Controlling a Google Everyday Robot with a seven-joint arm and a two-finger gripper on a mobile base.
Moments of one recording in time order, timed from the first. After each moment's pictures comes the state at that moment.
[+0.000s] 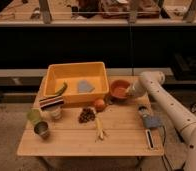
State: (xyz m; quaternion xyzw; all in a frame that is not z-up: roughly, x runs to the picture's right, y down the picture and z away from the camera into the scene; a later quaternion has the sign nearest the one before) arm 0.234 0.045 0.949 -0.09 -0.19 -0.47 0.85
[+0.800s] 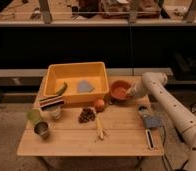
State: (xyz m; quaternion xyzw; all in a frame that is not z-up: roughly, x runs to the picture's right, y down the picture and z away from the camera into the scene) arm 0.236 0.053 0.944 -0.10 -0.21 -0.45 0.86
